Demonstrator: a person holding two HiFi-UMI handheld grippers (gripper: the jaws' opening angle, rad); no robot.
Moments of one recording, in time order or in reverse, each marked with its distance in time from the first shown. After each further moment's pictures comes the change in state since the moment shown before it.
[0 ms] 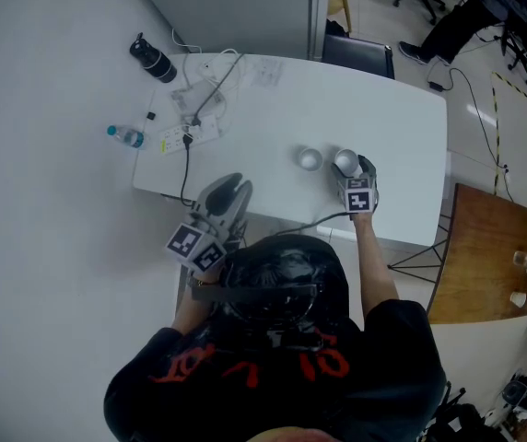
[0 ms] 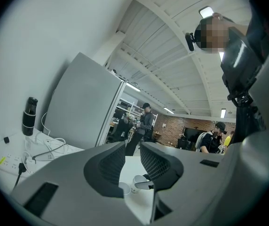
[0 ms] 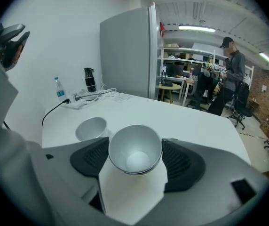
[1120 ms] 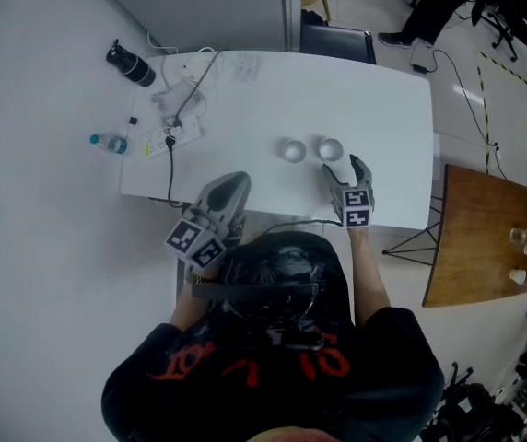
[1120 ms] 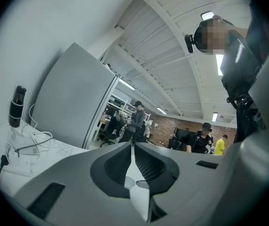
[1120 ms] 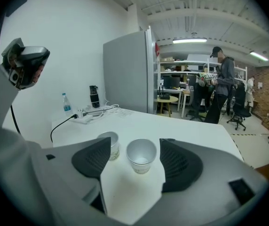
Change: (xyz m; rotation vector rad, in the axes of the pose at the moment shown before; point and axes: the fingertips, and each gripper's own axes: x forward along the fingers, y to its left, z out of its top) left arm 0.025 -0.029 -0.012 -0.035 0.014 -0.099; right arm -0.083 0.010 0.021 0.041 -0.183 0.024
